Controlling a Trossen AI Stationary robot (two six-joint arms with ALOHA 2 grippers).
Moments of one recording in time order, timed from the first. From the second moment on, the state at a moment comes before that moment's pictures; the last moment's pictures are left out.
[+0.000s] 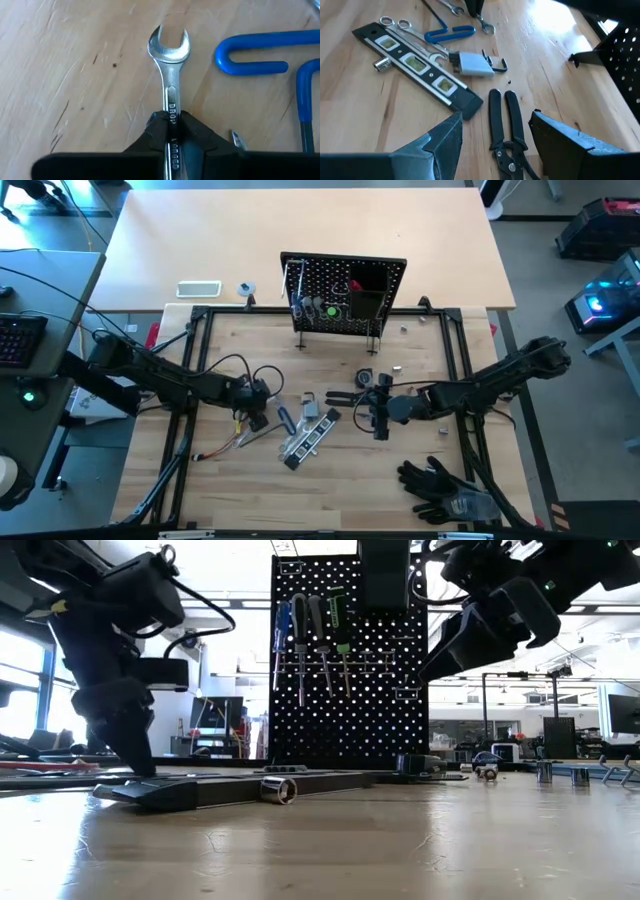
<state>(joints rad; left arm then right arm) -0.14 1.35 0.48 -0.31 -0.23 -0.52 0.29 1.33 0.62 0.05 0.44 0.05</state>
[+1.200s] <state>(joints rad) 0.06 1.33 0.79 -0.29 0.10 -0.12 0.23 1.82 1.07 0.20 0.51 -0.77</state>
